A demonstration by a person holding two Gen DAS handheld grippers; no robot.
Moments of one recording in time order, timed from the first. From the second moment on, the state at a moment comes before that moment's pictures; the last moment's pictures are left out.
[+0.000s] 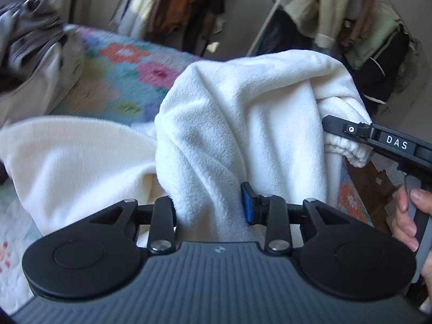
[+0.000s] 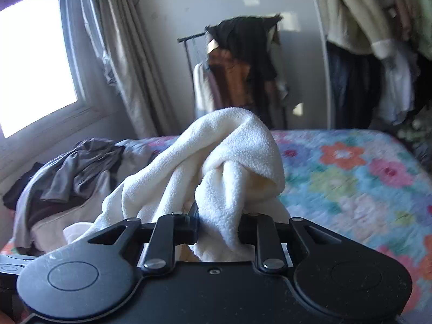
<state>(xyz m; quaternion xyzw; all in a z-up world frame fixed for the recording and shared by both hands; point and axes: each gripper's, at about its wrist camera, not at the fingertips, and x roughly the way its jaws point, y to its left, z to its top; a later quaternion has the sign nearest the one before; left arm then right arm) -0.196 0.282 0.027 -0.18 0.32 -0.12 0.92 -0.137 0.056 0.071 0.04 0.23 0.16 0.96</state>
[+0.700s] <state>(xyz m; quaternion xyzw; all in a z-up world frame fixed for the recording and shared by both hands) -0.124 0.291 -0.079 -0.26 0.41 -0.08 0.87 -0.194 -0.064 -0.070 0.15 0.47 0.06 0.87</state>
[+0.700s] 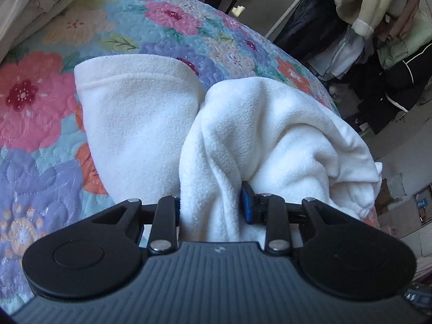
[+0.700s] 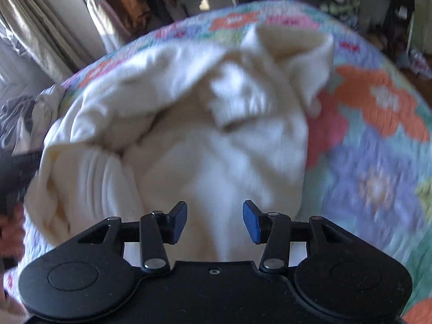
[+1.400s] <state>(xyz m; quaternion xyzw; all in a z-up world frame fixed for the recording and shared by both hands) -0.239 0.250 -0.046 -0.13 0.40 -0.16 0.90 -0.259 0.046 -0.075 0.02 0.44 0.04 0.90</state>
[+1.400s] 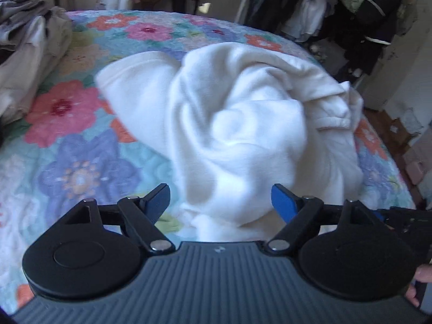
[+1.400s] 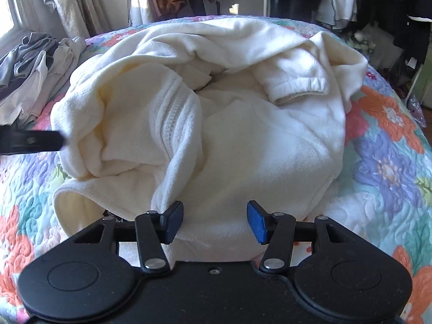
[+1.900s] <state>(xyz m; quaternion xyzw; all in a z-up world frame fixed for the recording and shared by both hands) -0.275 0.276 -0.049 -0.13 0.38 -0.02 0.92 -0.313 0.025 -0.038 0.07 0.44 0.12 0.89</state>
